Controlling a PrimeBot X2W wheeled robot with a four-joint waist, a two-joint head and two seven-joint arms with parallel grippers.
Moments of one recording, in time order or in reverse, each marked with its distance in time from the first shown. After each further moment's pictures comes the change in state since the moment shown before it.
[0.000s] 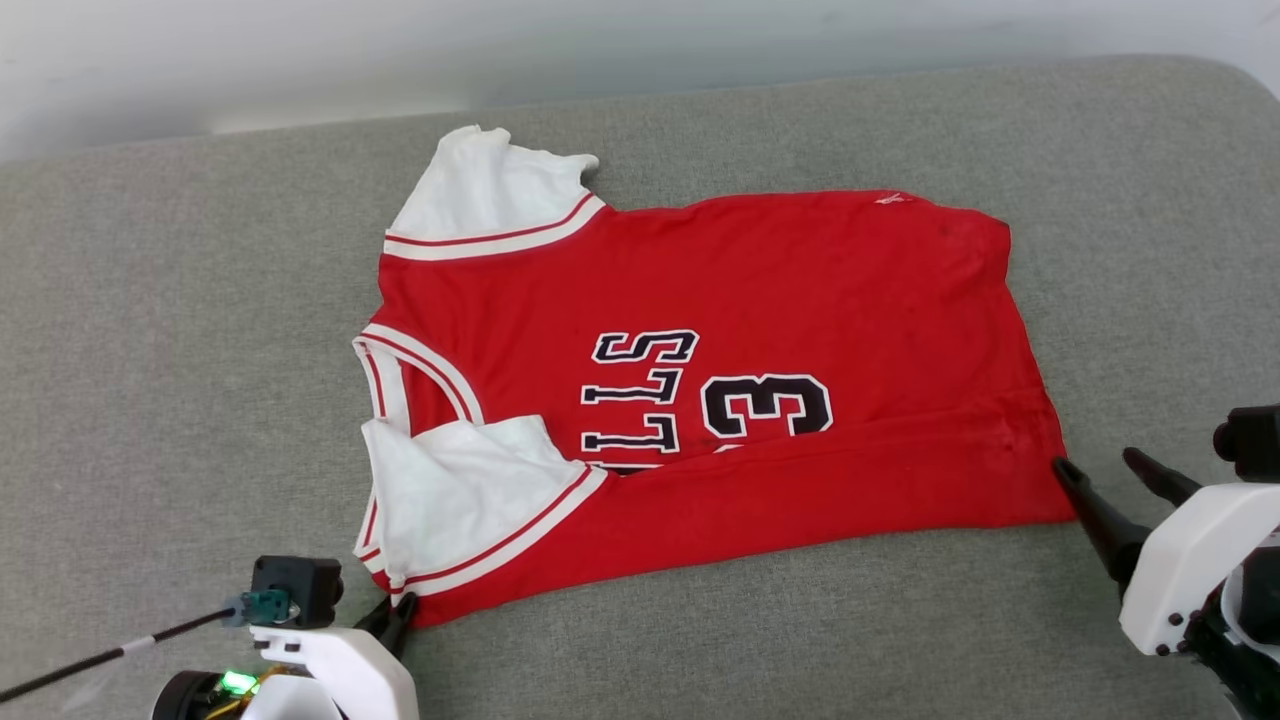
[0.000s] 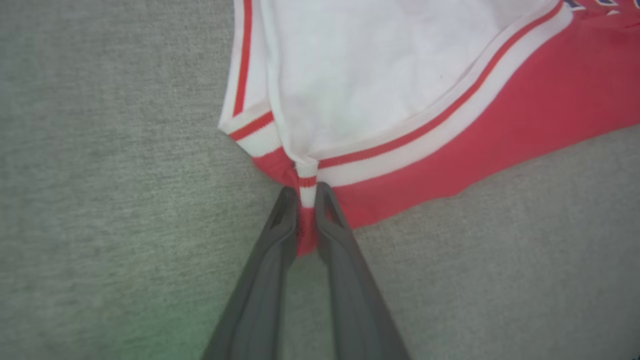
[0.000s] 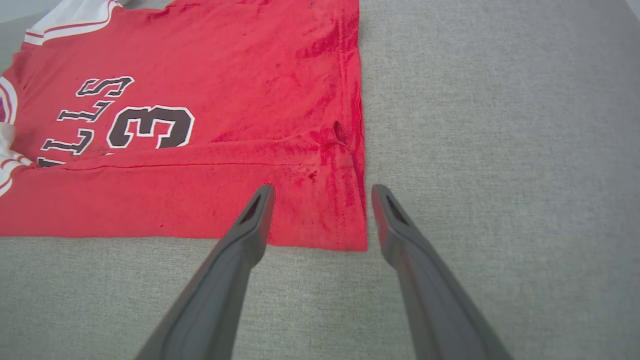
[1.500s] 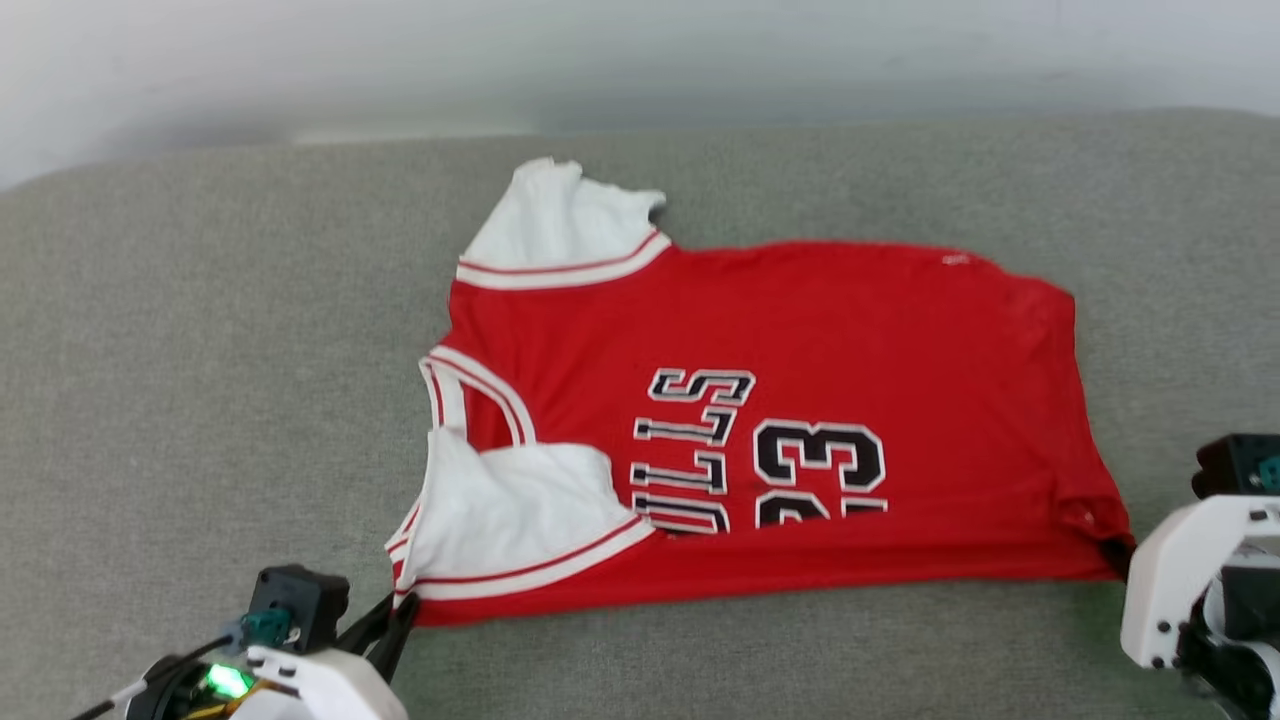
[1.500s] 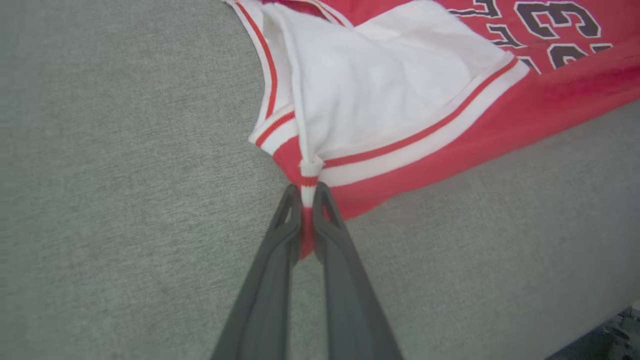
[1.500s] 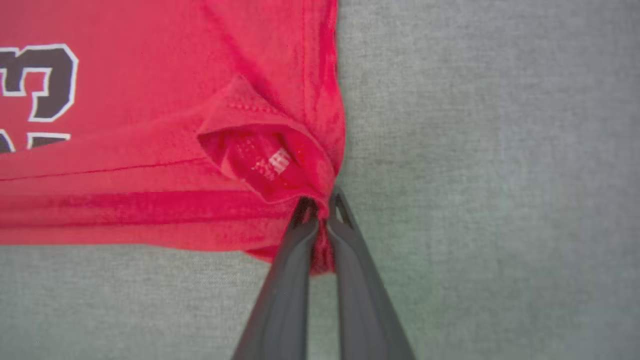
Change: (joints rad) left arm 0.020 0.084 -0.023 -0.167 0.078 -0.001 -0.066; right arm -0.099 0.047 -0.074 0.336 -0.132 0.001 0.104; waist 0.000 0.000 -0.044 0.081
